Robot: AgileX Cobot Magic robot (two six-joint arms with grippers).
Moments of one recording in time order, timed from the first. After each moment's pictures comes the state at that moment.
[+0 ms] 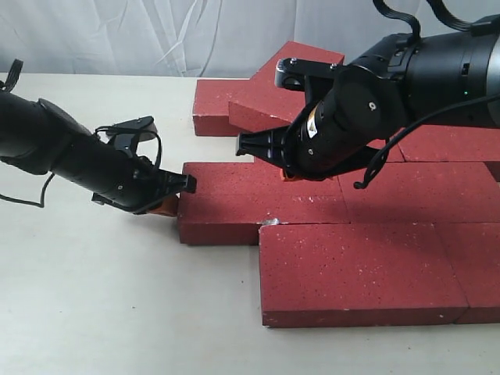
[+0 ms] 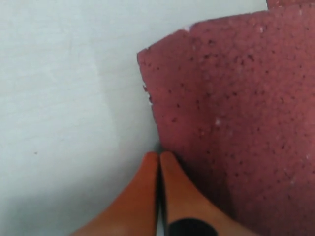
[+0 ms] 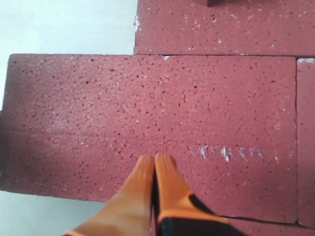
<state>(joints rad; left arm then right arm) -0.31 1.94 -0.95 -1.12 0.48 0.81 0.66 1.71 -1.10 -0.14 0.54 0.70</state>
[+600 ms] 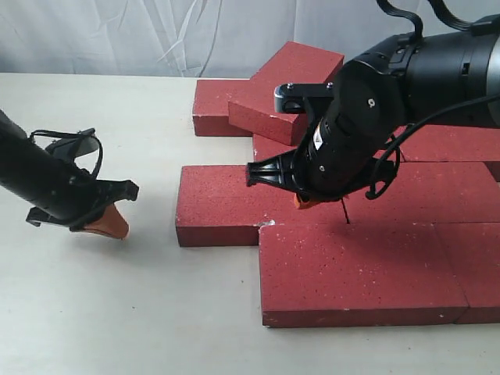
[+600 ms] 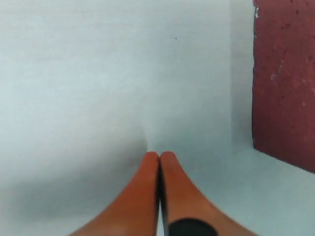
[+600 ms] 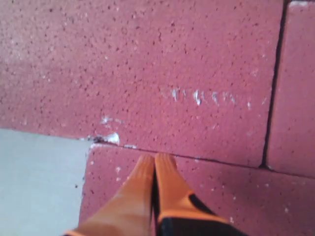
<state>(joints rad) -0.10 1.85 -0.86 -0.82 0.67 0.59 0.66 1.71 -1.10 -0.05 0.72 0.53</state>
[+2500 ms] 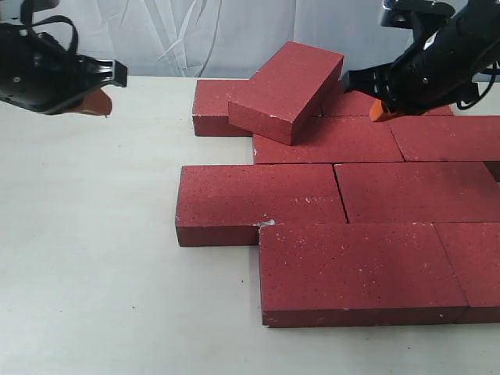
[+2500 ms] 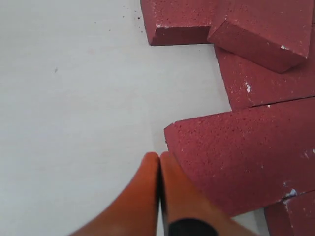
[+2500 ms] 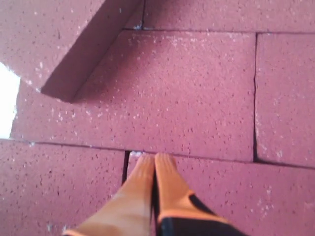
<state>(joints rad) -0.24 1.45 -1.05 -0.39 0.61 0.10 0.21 1.72 -1.24 0.17 0.66 0.03</state>
